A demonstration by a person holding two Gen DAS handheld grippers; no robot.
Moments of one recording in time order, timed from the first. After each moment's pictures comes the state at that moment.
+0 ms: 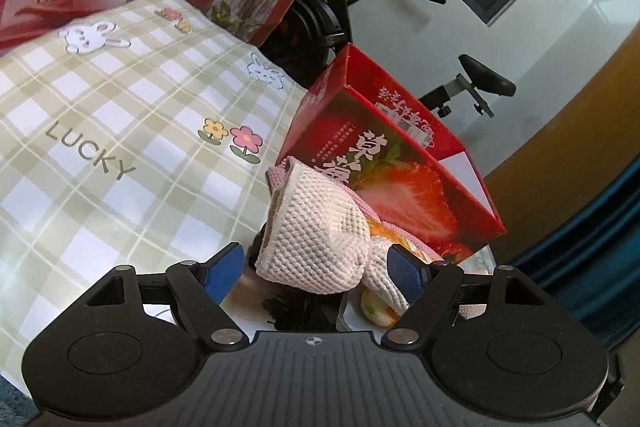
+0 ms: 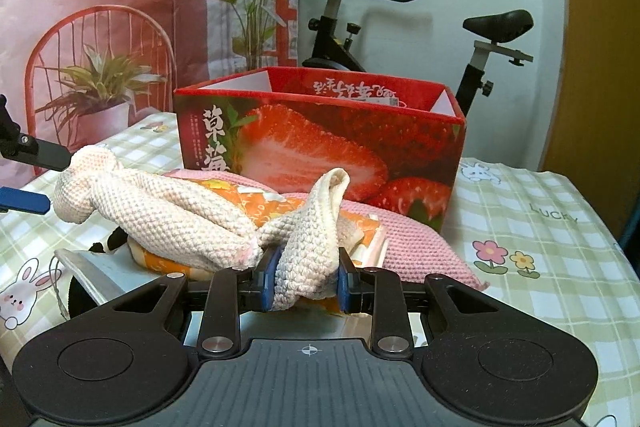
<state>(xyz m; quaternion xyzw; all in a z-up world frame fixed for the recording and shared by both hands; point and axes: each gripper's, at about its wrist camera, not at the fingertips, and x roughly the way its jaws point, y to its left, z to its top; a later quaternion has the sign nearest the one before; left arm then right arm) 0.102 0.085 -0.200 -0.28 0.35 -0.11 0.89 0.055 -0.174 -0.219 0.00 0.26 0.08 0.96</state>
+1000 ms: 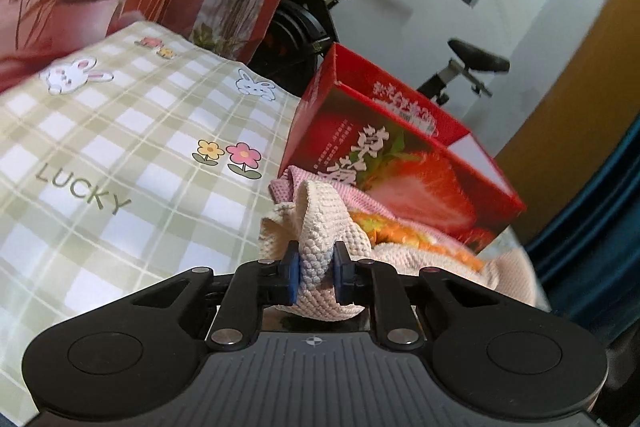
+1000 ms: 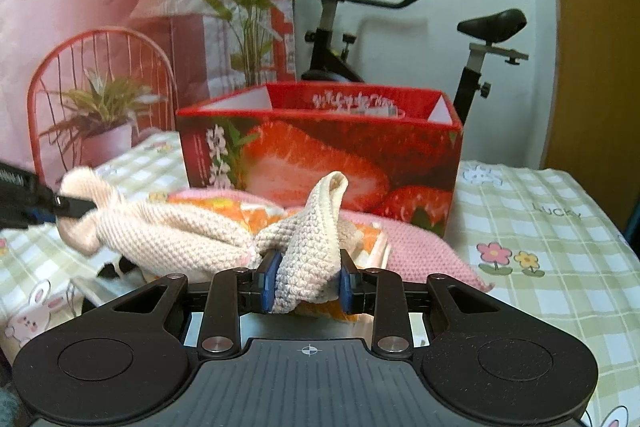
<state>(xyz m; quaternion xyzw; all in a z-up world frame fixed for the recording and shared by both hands) 0.113 0.072 -0.207 -0.19 0.33 -0.11 0.92 0.050 -0.179 -0.214 0.03 0.24 0.08 0.97</state>
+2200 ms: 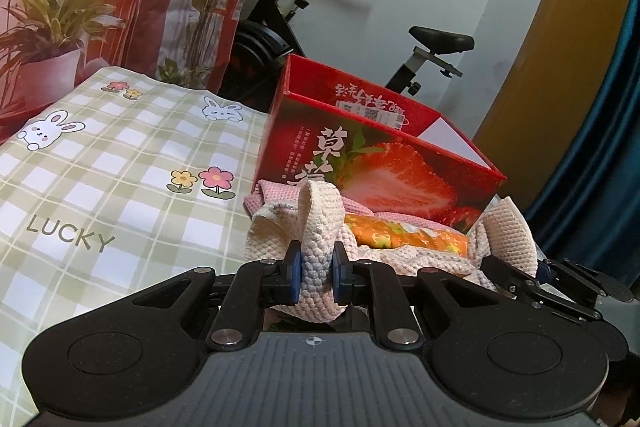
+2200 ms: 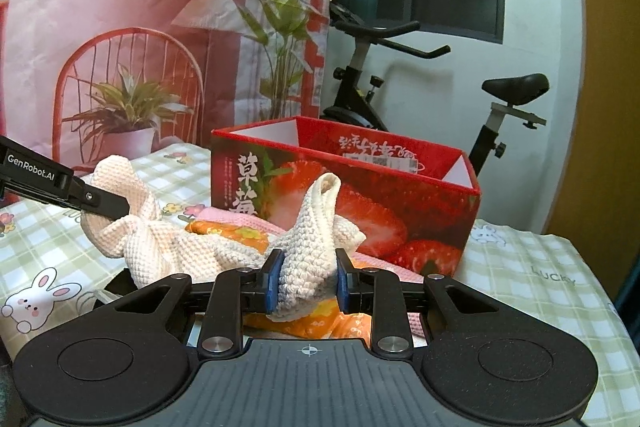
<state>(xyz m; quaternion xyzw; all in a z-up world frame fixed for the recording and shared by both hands) 0.099 0.056 -0.198 -0.12 0.29 -0.15 0.94 0.038 -0.154 -0.198 -0.04 0.19 0.10 0.98</state>
